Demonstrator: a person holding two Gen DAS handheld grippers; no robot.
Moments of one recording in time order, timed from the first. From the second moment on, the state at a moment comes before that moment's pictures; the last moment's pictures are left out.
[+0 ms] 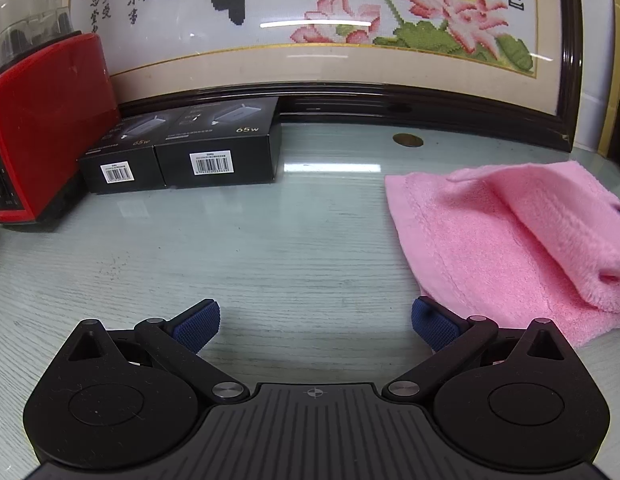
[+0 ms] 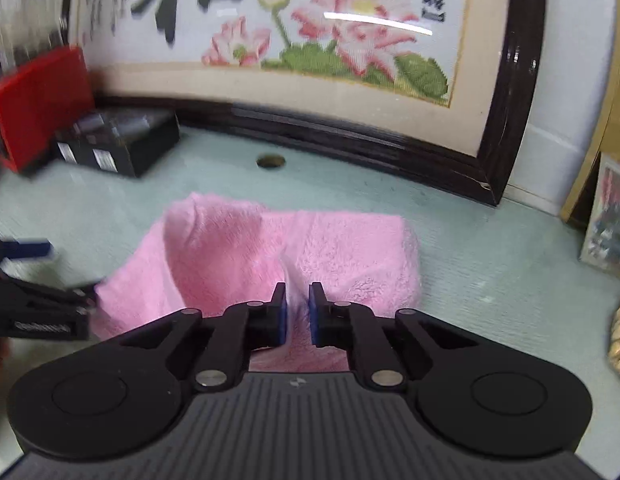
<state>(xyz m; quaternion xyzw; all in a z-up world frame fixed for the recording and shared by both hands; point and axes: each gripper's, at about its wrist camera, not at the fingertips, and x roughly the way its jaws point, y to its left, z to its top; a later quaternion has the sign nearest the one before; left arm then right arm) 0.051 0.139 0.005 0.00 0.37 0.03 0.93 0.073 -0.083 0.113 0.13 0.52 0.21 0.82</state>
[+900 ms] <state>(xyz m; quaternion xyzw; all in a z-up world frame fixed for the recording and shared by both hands) 0.052 0.139 0.004 0.00 0.37 0.03 0.93 0.069 -0.039 0.100 0.23 0.53 0.31 0.75</state>
